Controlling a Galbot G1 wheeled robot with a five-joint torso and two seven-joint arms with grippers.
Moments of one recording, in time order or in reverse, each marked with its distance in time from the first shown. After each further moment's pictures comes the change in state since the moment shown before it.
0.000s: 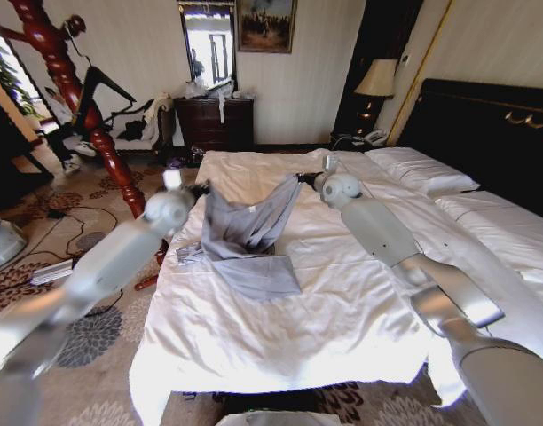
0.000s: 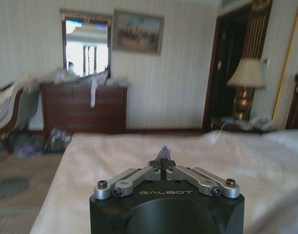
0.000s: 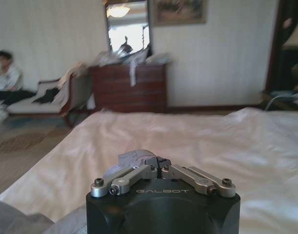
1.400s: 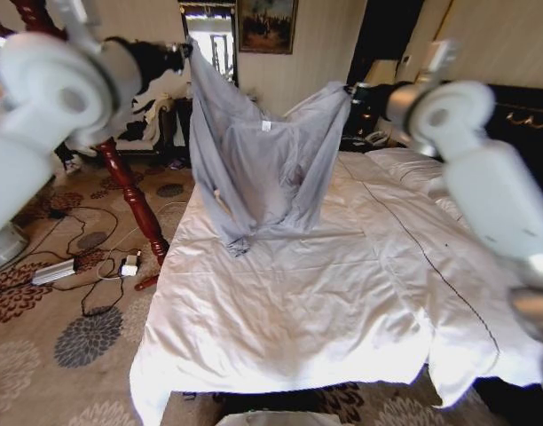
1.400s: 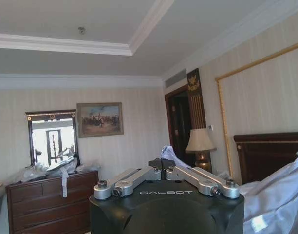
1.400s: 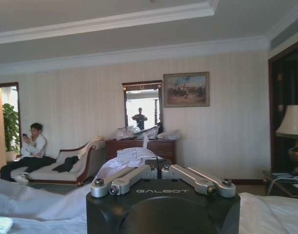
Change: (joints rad) left arm -0.283 0.566 -0.066 -0.679 -0.366 0.052 -0.028; right arm -0.019 -0.513 0.224 0.769 0.473 -0.086 0.268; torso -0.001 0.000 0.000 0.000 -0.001
